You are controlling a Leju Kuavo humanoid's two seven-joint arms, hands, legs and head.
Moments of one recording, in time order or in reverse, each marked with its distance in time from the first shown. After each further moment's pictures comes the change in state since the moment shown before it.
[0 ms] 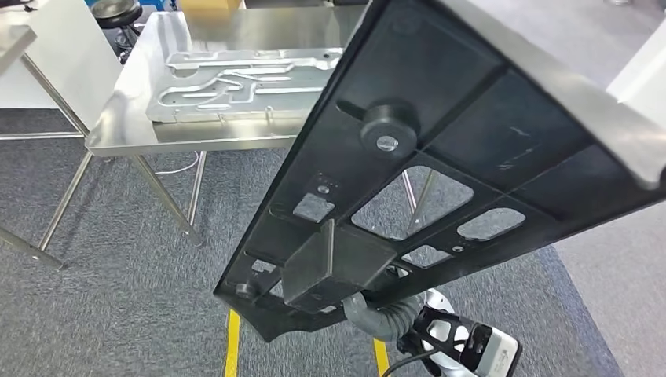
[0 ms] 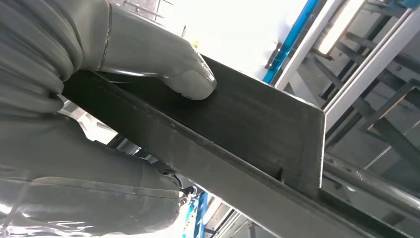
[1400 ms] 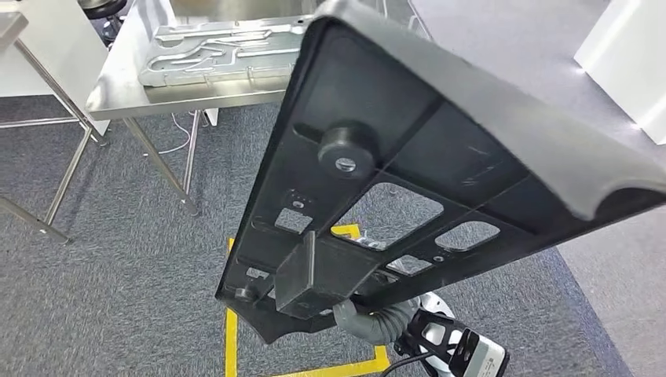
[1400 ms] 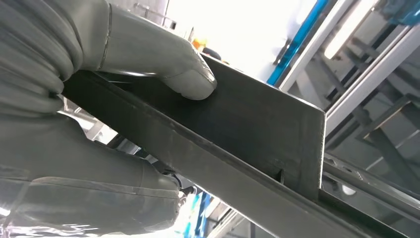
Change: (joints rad) left arm -0.005 -0.003 0.000 0.000 -0.002 -0.007 0.003; right arm 0.005 0.008 0.006 0.003 0.059 0.004 0.015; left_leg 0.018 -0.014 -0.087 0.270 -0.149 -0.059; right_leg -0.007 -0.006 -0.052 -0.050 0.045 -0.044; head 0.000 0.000
